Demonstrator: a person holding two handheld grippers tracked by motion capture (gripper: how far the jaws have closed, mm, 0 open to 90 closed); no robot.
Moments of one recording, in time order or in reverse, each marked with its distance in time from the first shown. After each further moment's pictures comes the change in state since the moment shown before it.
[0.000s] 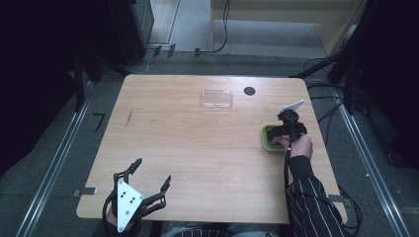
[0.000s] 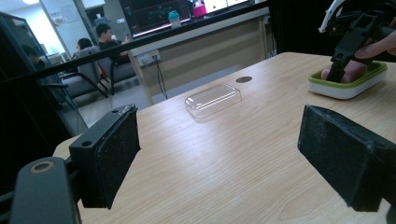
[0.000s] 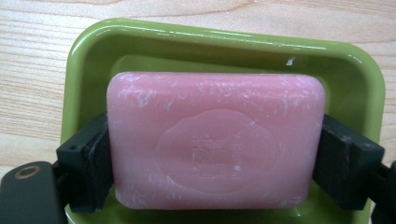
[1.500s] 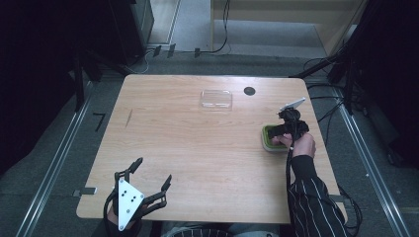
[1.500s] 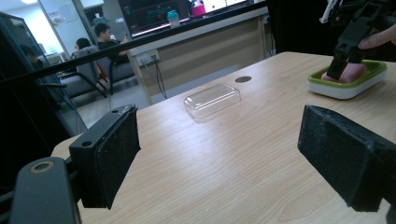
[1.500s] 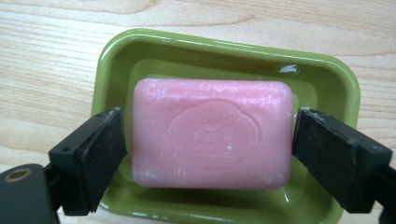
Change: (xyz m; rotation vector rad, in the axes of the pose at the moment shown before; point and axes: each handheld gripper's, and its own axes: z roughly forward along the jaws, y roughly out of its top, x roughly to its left) left arm 0.000 0.000 0.003 0.002 -0.006 0.002; right arm 0.001 0.000 -0.017 -0.025 0.021 -0.039
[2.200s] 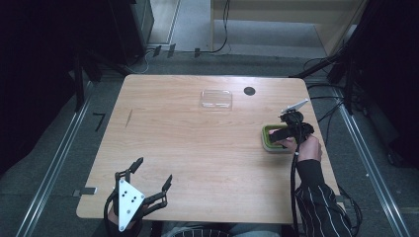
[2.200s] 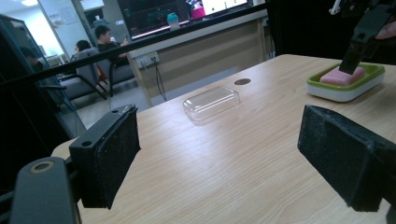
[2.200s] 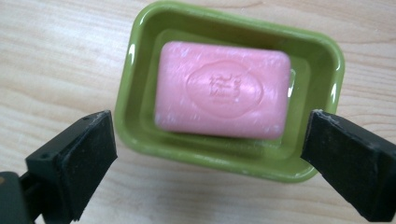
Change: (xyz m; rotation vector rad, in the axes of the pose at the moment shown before) left arm -0.002 0.002 0.000 -0.008 -0.003 0.004; right arm 0.005 -0.016 -0.028 0.007 0.007 -0.070
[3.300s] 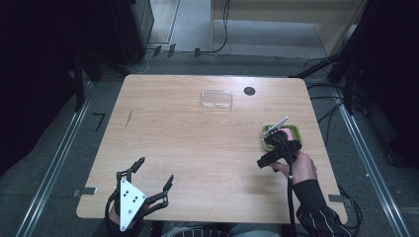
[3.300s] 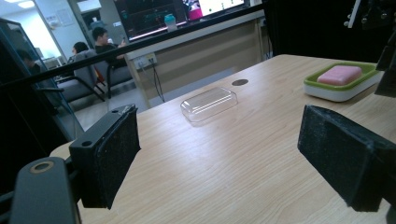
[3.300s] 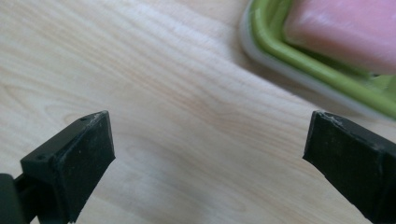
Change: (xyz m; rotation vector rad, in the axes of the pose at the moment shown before) left arm -0.001 0.000 0.001 -0.006 -0.008 0.003; right arm 0.059 -0.047 -0.015 0.111 0.038 -0.236
